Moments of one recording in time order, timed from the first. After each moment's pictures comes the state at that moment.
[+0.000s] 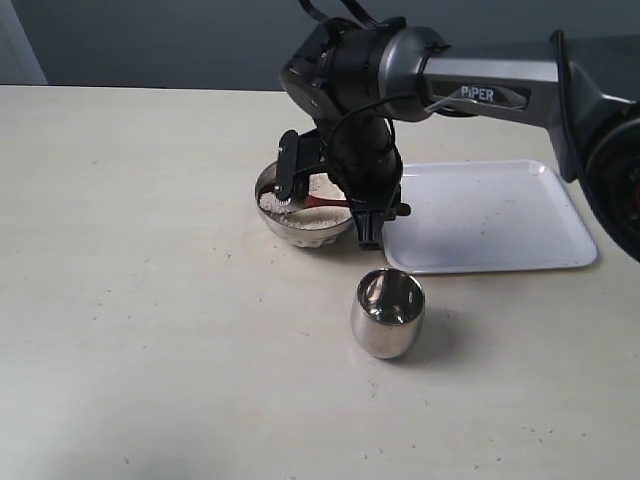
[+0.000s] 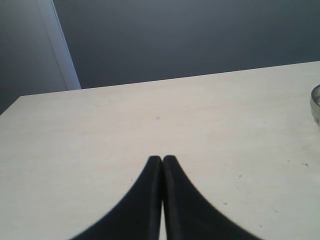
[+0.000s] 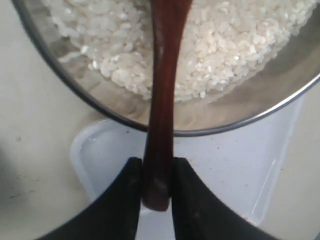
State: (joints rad) left arm -0.16 0.00 0.00 0.03 0.23 0.06; right arm 0.83 2.21 -1.74 -0.42 1.22 -0.63
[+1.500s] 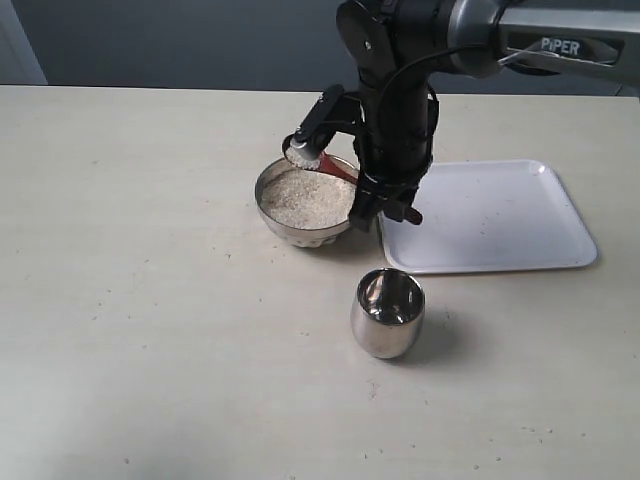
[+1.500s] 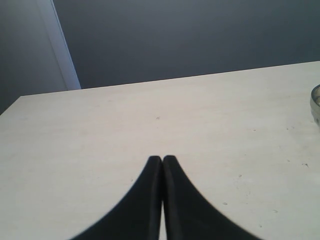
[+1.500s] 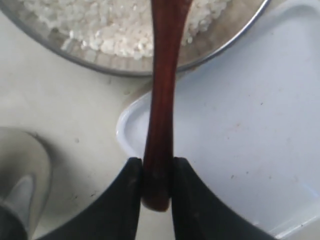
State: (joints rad) left arm -0.16 0.00 0.00 0.03 0.23 0.06; right arm 0.73 2.10 -1.67 -0.20 1.22 -0.40
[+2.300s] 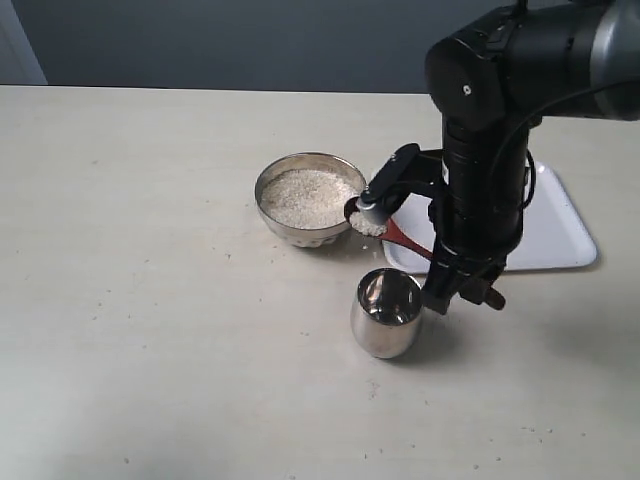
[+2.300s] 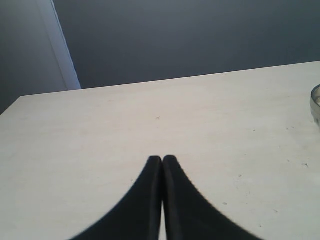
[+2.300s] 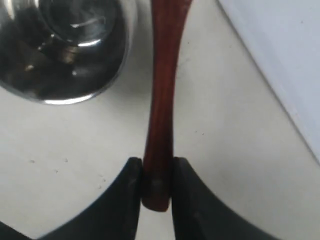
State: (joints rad) left arm -0.16 0.00 0.00 0.03 0.23 0.06; right arm 0.72 1.78 -1.21 -0.13 1.22 -0.32
